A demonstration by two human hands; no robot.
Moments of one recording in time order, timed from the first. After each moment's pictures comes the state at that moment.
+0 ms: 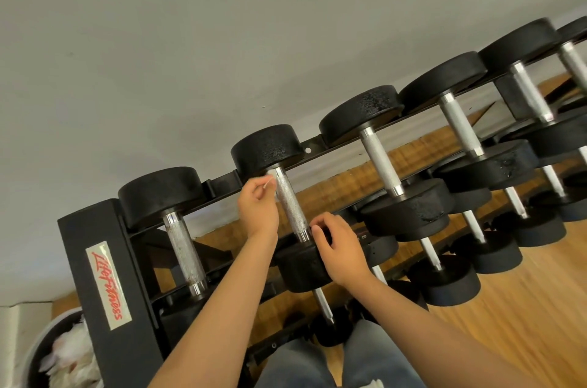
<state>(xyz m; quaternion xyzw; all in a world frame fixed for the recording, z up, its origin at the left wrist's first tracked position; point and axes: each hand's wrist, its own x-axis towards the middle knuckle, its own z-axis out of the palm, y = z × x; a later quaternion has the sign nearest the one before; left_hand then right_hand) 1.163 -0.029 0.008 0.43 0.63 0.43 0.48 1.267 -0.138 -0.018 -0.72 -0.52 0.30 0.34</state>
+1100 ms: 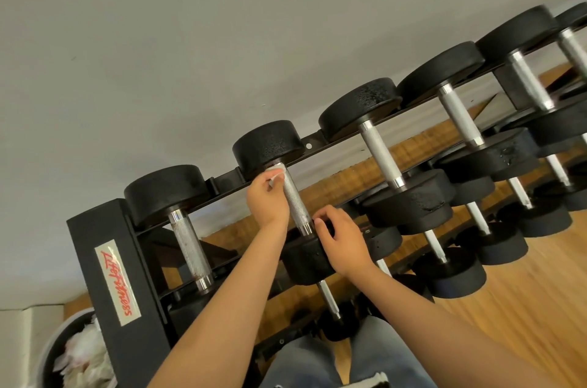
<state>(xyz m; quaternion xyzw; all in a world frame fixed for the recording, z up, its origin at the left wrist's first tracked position) 1.176 -0.027 0.009 0.48 0.65 0.40 0.42 1.264 -0.137 -0.014 -0.74 -0.50 0.31 0.34</state>
